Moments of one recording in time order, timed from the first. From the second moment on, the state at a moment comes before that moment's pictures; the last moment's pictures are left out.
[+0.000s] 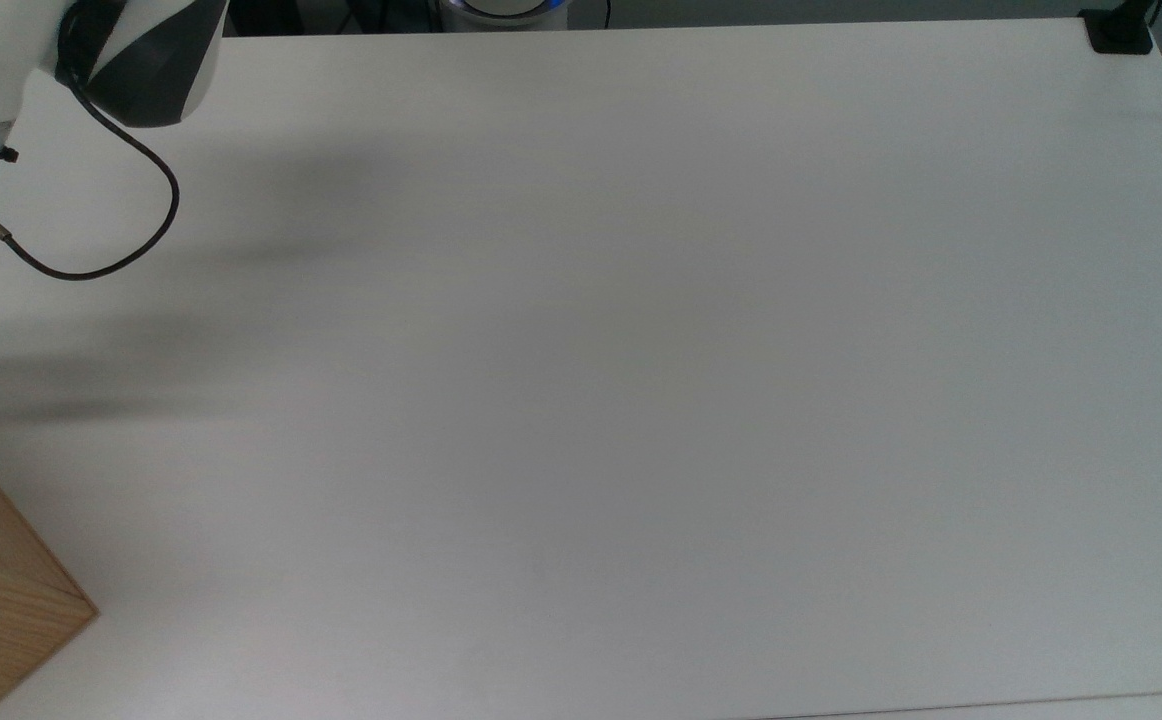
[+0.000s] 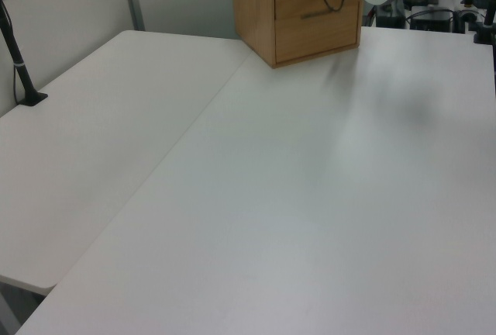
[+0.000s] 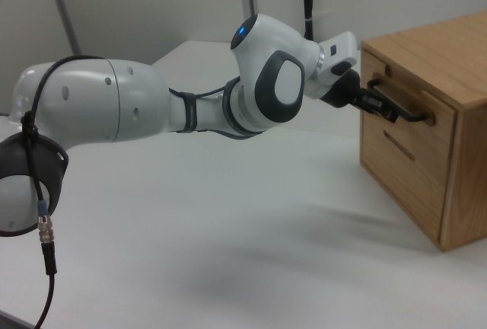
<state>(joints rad) -0.30 0.57 -0.20 -1.35 -0.51 2.69 0.48</state>
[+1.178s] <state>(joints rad) -0.18 0.39 -0.05 -1.34 -0.14 2.03 0.32</state>
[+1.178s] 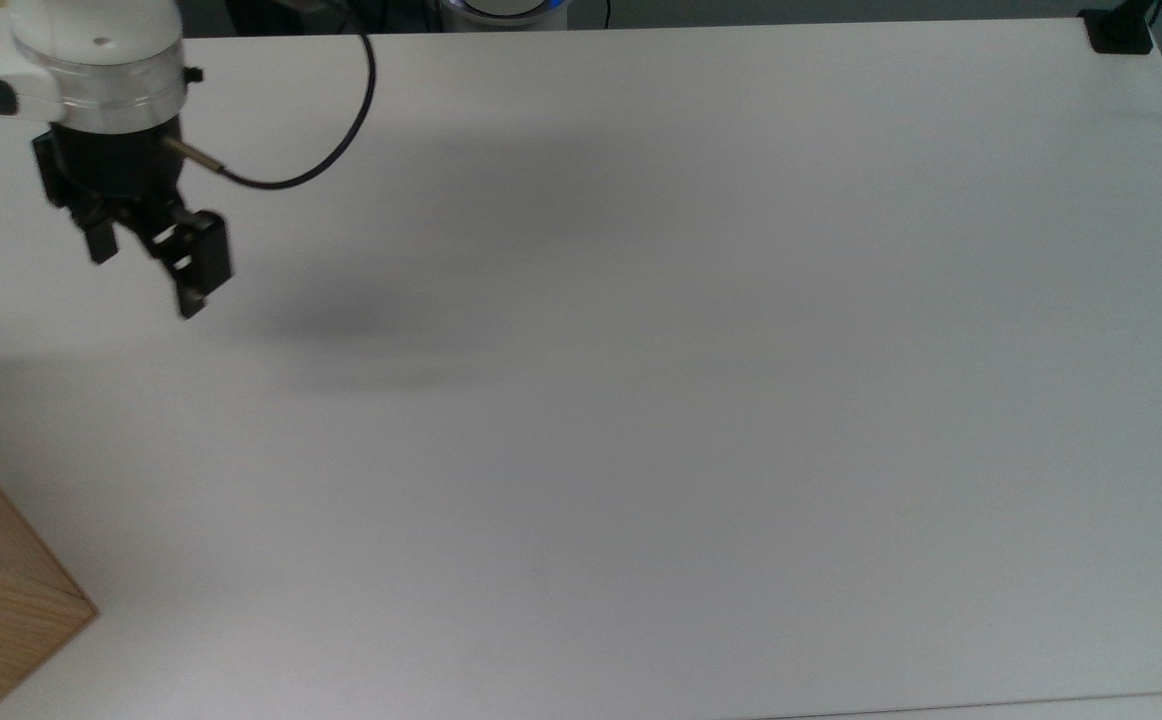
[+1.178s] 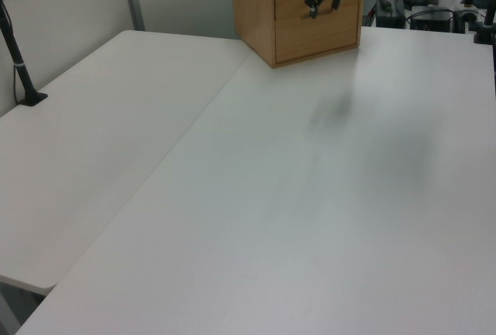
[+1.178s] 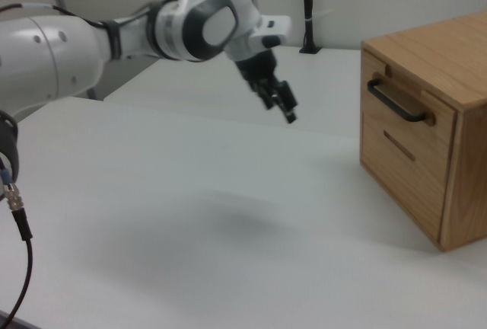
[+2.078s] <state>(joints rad) -0.13 0.28 0.13 -1.35 -0.08 1.59 0.01</state>
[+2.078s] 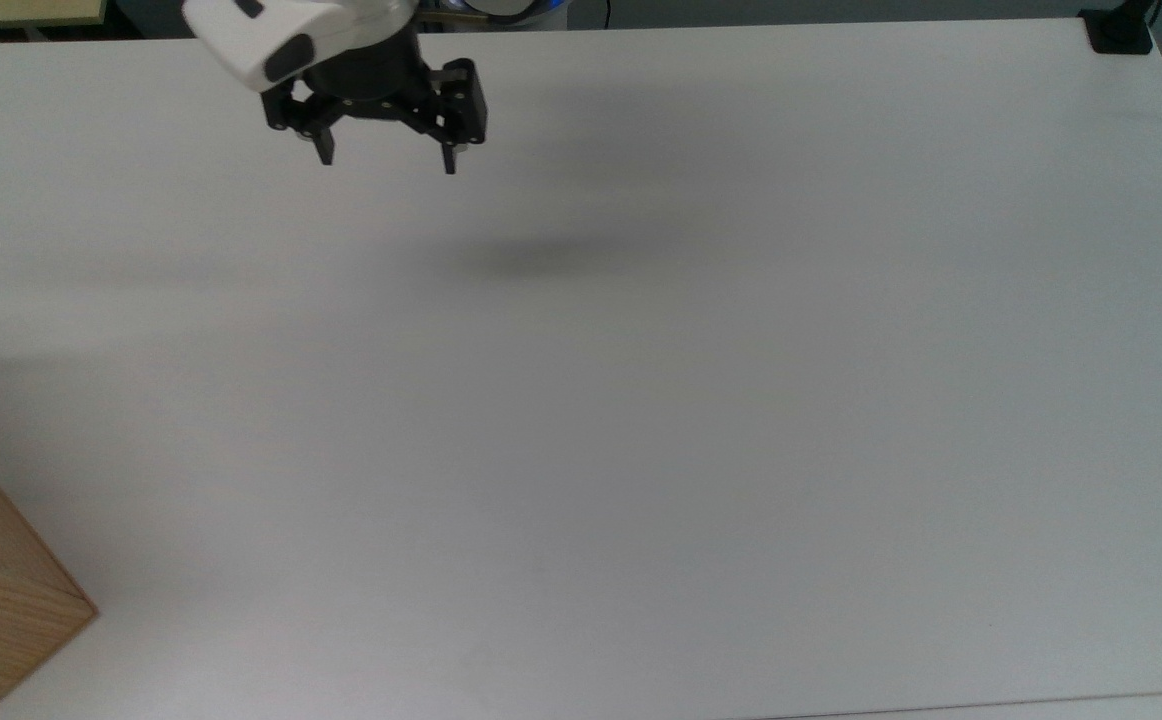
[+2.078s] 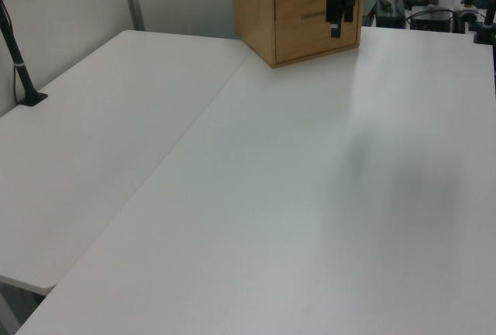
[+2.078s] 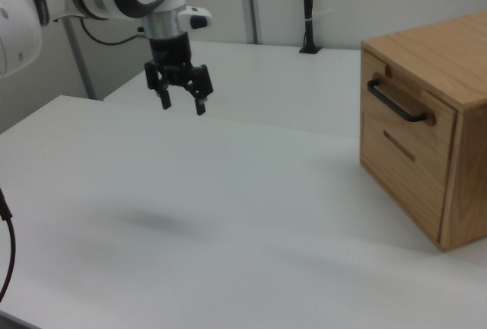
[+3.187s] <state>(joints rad) -0.18 0.25 0.15 -1.35 0.01 1.57 0.00</state>
